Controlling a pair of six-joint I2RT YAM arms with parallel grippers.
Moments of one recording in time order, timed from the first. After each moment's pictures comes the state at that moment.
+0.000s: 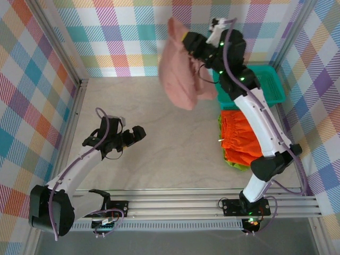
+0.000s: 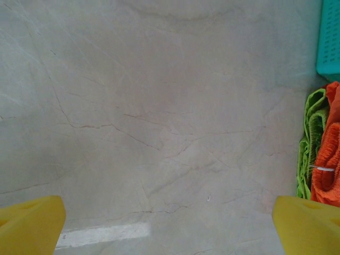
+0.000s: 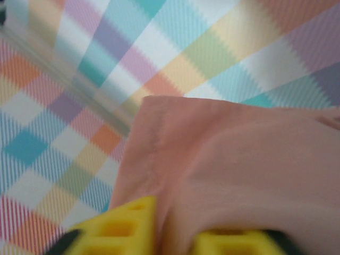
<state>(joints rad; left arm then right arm) -0.26 1.11 0.74 -0.48 0.28 -0.70 0.53 1.71 2.11 -0.39 -0.15 0.73</state>
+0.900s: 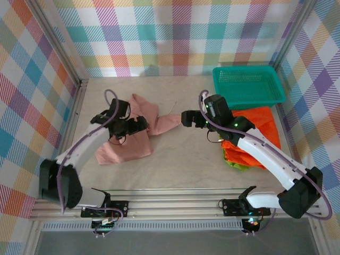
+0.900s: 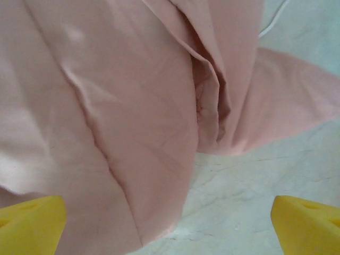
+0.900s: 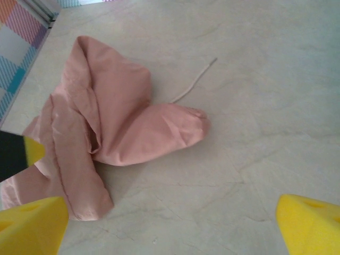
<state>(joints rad) -0.31 1.42 1.09 -0.71 0.10 -0.60 0.65 1.26 1.17 -0.57 0.06 0.46</state>
